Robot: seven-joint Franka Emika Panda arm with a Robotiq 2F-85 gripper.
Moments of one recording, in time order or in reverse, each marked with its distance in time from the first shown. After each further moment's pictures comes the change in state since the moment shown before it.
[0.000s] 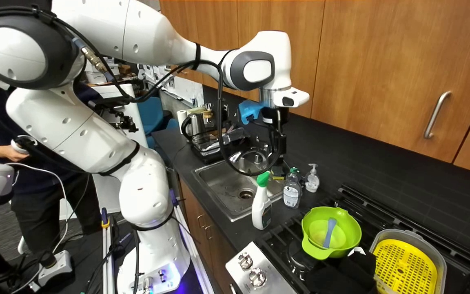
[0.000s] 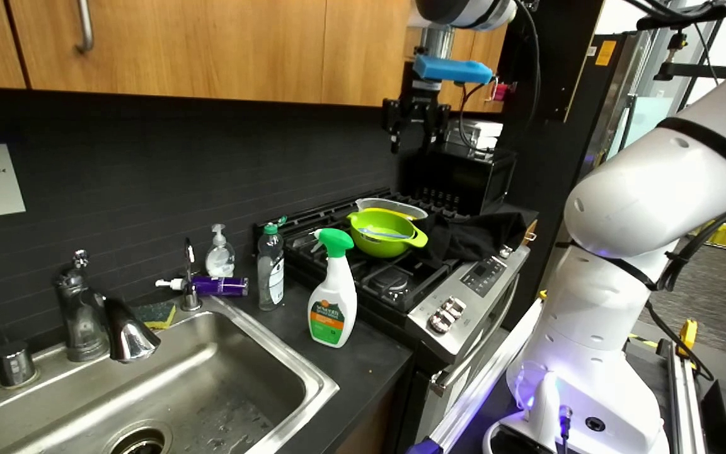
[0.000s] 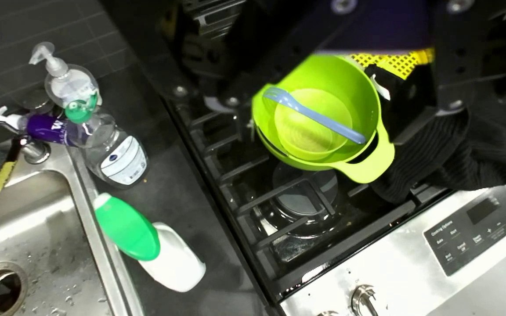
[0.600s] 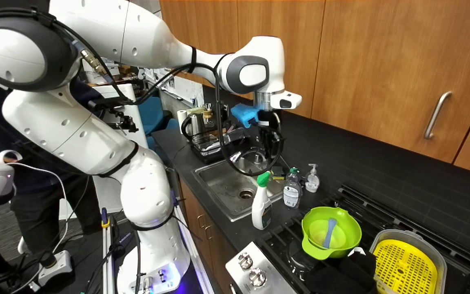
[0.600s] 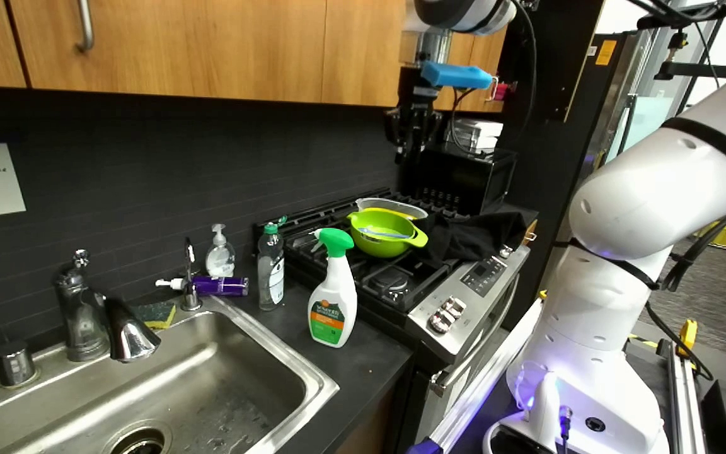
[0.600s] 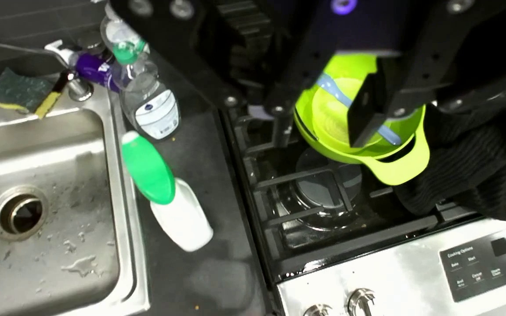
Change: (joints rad) arm 0.054 -0.016 -0.008 -0.045 0.003 0.002 -0.188
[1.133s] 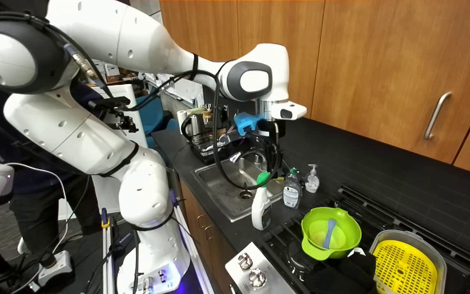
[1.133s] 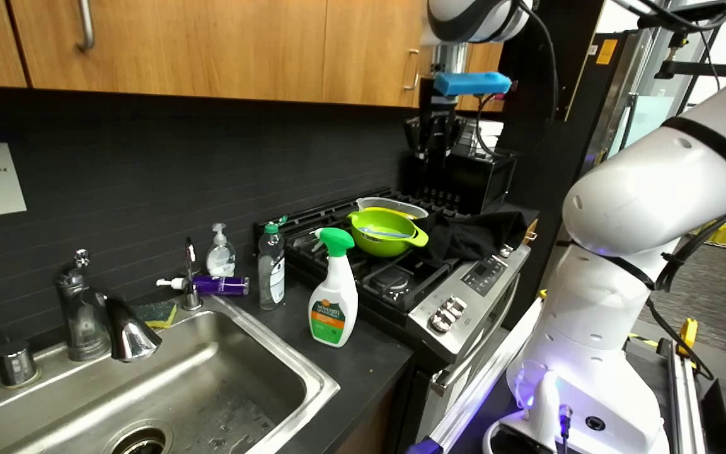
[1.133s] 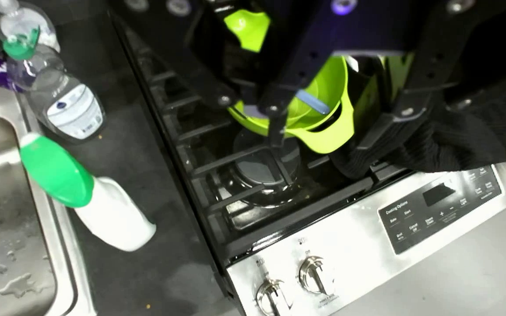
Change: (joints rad) arm -0.073 -0.036 -0.024 -0.038 -0.090 -0.040 0.127
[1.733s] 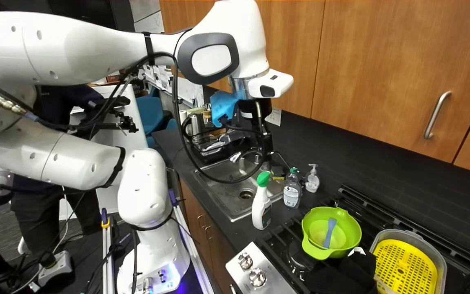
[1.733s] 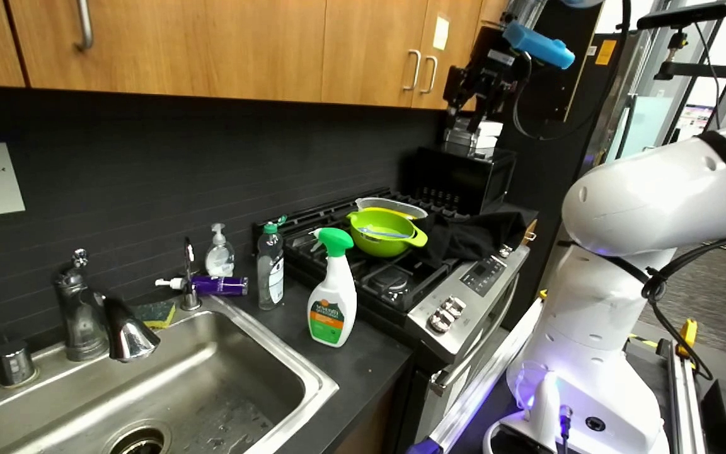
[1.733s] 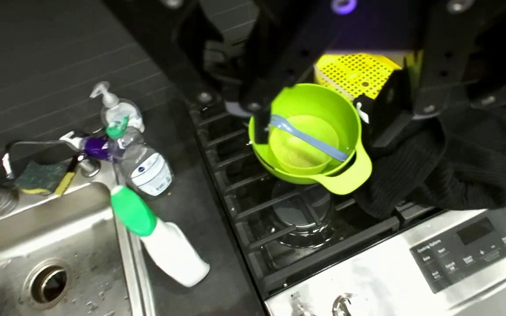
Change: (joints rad) arm -0.016 -0.344 -0.134 -0.039 0.092 -0.076 -0.194
